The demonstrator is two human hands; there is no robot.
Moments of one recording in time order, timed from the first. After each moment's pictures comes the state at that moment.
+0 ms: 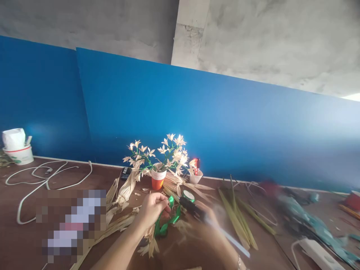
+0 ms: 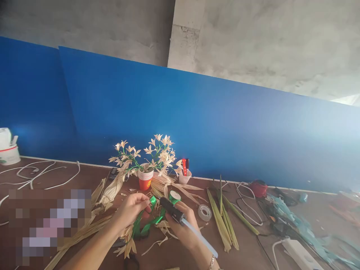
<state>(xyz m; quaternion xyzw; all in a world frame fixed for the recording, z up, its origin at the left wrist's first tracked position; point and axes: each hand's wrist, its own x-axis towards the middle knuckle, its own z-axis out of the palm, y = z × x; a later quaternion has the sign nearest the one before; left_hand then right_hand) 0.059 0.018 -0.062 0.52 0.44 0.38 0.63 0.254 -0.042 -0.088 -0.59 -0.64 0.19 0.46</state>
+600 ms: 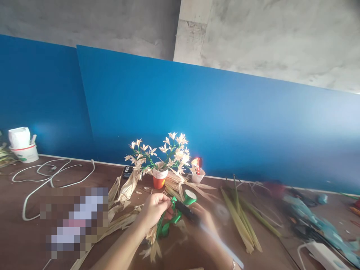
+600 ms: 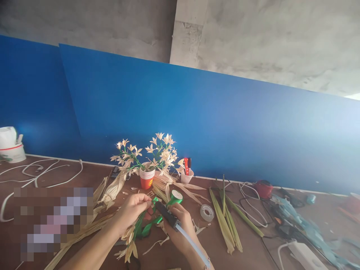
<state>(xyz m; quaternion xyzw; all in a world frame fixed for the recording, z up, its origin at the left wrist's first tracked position) 0.061 0.014 -0.062 0.51 0.43 0.36 0.66 0.236 -0.044 -0.093 -0.57 -0.68 0.19 0.43</state>
